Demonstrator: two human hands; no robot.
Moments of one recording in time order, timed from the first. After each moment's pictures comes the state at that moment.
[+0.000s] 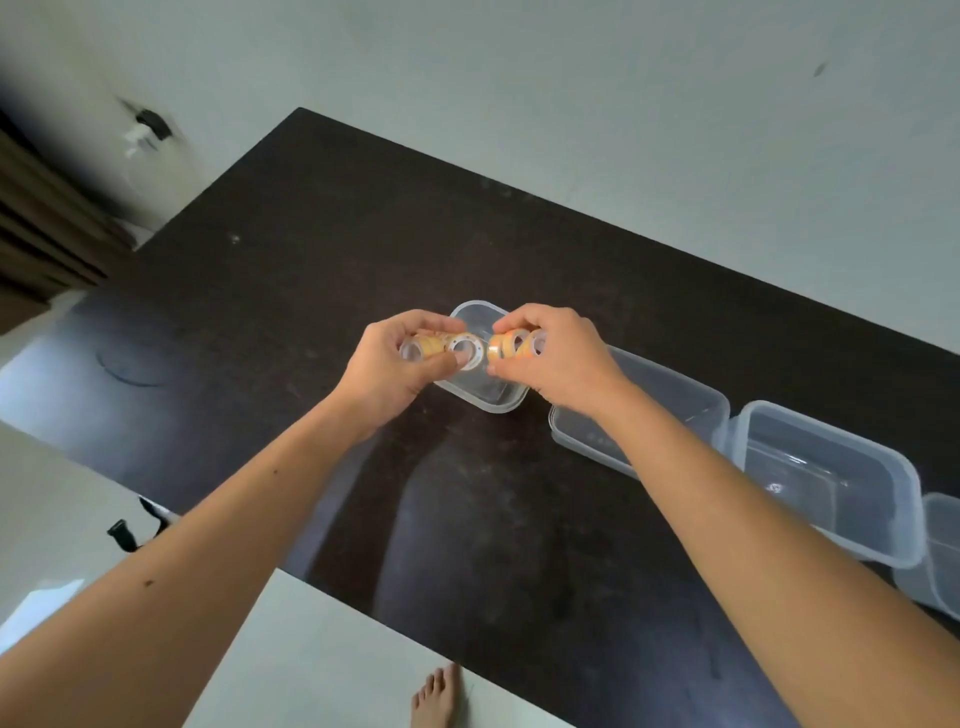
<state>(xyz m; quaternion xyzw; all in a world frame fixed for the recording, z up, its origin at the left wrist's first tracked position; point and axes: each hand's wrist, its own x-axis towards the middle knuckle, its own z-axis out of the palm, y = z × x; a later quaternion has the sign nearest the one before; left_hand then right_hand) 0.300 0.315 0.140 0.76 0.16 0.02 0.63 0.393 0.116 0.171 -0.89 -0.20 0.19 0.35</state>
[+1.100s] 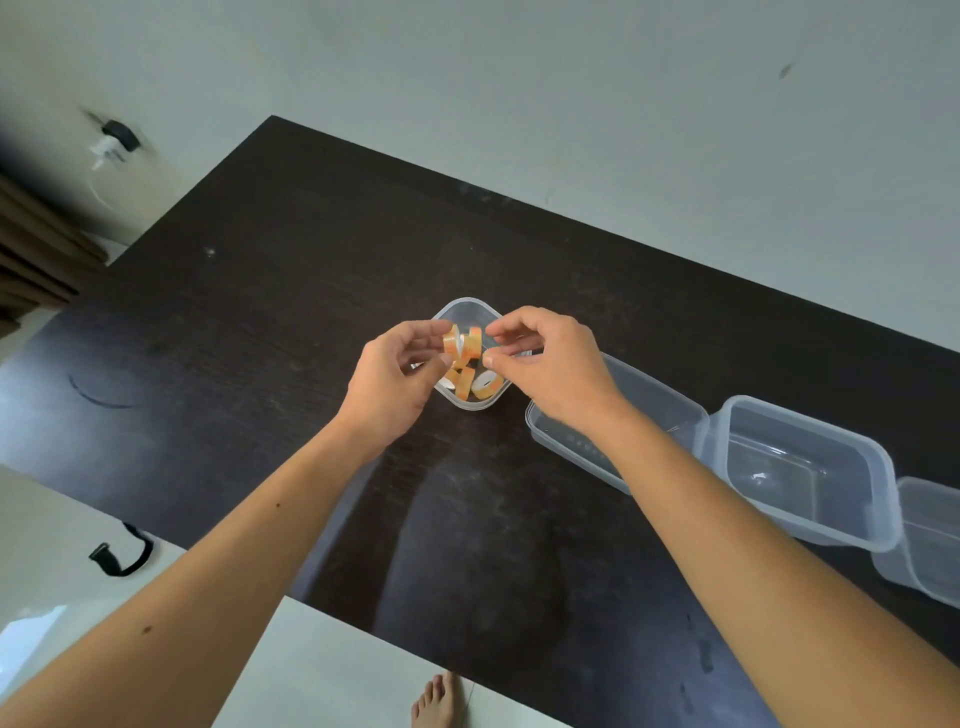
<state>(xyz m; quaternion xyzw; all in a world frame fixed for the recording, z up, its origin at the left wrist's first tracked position) 0.302 0.293 0.140 0.77 0.15 0.06 0.62 0.383 0.105 0.167 -0.87 -0.18 0.13 0.44</state>
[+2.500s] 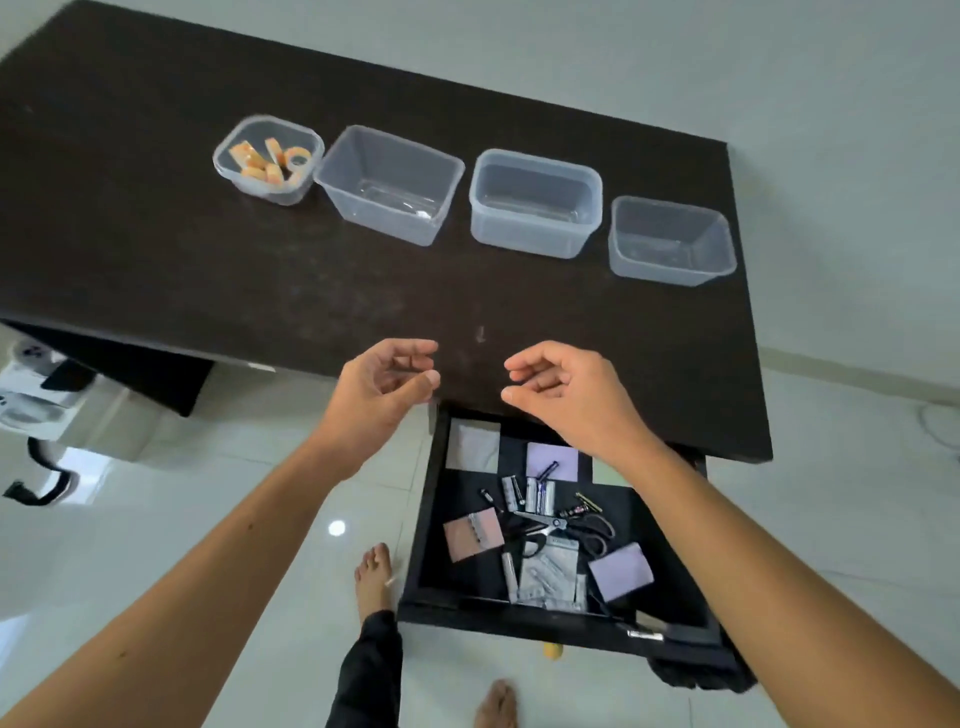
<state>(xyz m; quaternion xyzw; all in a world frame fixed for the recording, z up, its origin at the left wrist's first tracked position) 0.037 0.032 0.119 0.71 0.10 -0.06 0.69 0.070 -0.216 0.155 -0.85 -0.05 0.15 0.50</state>
